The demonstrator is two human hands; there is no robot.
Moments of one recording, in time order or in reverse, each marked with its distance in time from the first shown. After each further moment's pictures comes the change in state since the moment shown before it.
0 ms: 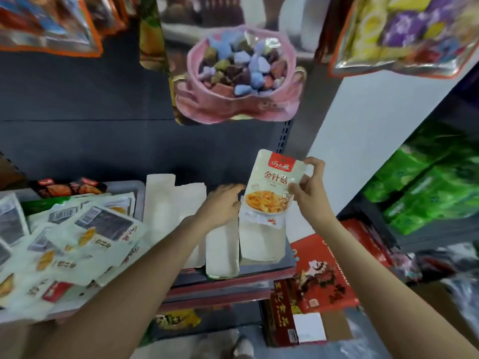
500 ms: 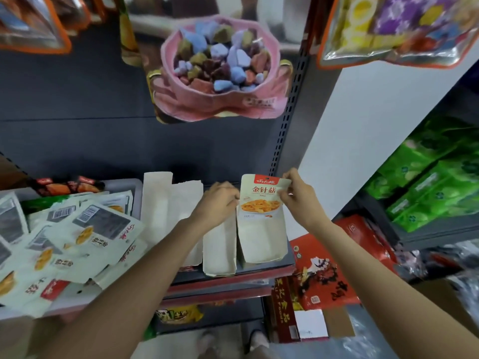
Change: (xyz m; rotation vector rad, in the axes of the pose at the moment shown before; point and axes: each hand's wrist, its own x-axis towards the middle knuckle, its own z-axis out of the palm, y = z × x) left_hand 0.002 -0.010 0.008 0.029 0.061 0.012; right_hand 0.006 0.023 0.003 -0.450 -0.144 -0.053
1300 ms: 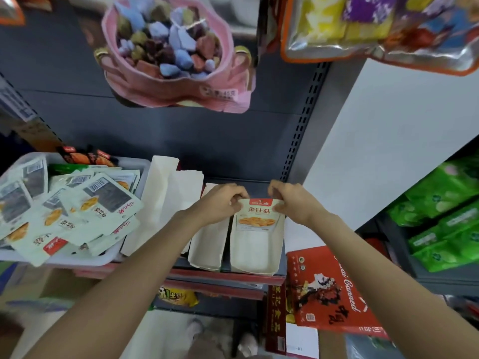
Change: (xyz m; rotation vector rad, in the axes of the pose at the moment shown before) left_hand 0.001 0.029 0.012 -0.102 -0.007 -0.098; right_hand 0.044 0.022 -0.016 -0.365 -0.462 -0.134
